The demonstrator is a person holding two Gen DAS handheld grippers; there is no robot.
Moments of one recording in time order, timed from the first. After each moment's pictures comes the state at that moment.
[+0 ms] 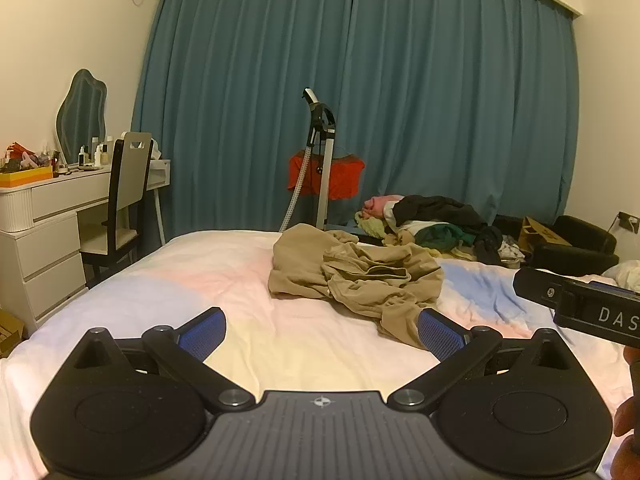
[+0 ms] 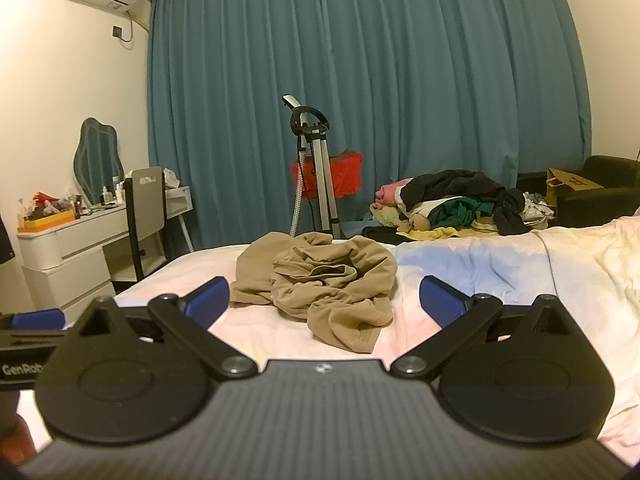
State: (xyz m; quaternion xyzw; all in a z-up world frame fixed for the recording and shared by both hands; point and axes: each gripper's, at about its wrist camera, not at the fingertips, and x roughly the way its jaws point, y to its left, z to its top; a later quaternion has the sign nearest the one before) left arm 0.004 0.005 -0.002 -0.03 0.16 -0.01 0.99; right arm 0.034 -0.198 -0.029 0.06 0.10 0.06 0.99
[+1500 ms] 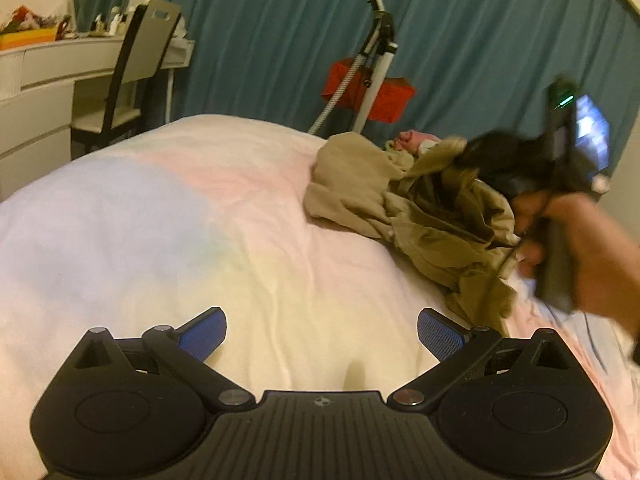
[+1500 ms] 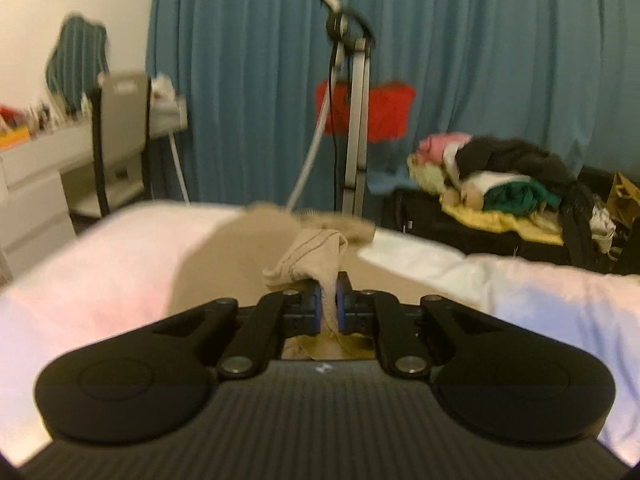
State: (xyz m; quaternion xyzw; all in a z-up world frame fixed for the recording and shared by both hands) left arm 0.154 0.092 -0.085 -0.15 0.29 -0.02 0.95; right arm 0.364 -0.111 -0.045 -0.03 0.19 0.09 0.98
